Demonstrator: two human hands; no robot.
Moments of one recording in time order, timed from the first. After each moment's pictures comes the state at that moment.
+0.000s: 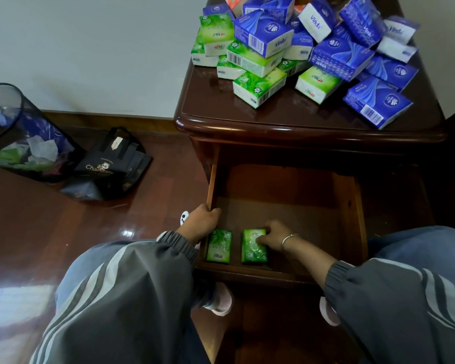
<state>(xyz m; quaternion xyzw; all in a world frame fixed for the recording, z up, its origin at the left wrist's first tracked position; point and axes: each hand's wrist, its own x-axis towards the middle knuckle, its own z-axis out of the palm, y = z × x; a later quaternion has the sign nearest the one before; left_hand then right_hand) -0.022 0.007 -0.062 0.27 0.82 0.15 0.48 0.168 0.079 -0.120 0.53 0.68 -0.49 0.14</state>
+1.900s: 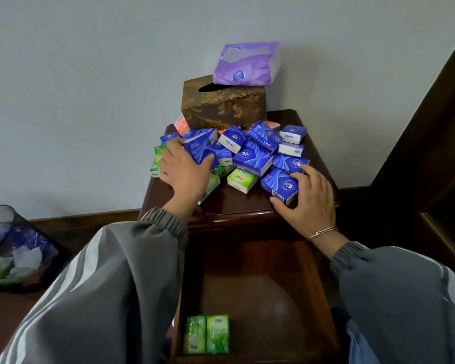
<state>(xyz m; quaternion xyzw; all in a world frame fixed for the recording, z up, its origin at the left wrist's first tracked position) 0.024 0.193 0.145 0.38 0.84 0.39 0.02 0.257 0.218 0.062 0.55 0.77 0.01 -0.31</state>
